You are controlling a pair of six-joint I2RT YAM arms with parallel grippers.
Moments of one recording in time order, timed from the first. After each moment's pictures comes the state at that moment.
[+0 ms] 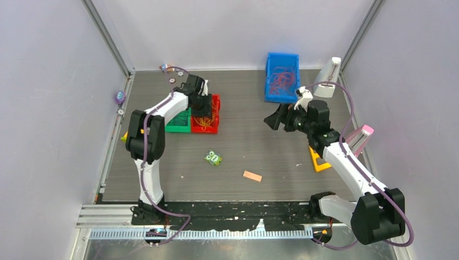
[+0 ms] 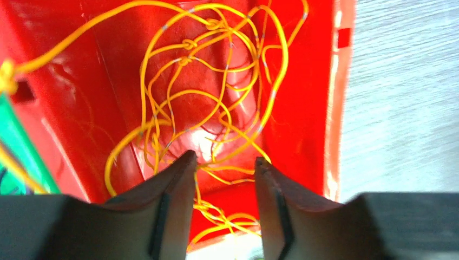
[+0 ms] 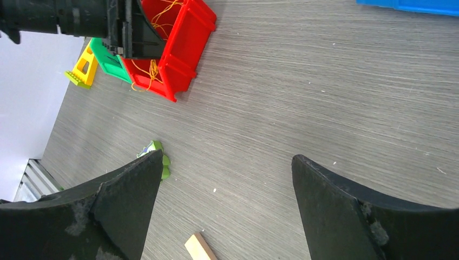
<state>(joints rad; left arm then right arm) -0.31 2.06 1.57 -0.57 0.15 -0.24 0.20 1.12 0.75 -0.05 -0.41 0.39</state>
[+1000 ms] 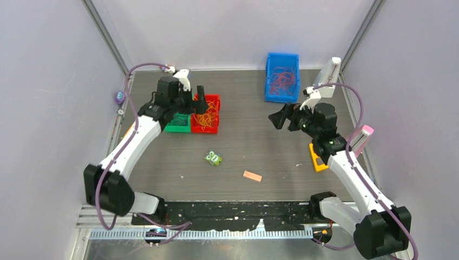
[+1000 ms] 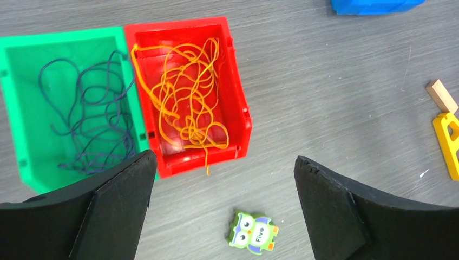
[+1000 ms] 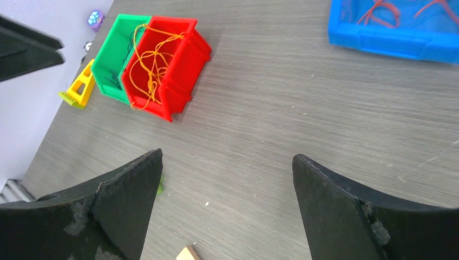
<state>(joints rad) -0.32 1.44 1.27 -0.43 0.13 -0.23 0.20 1.00 0.74 -0.05 -0.34 0.37</state>
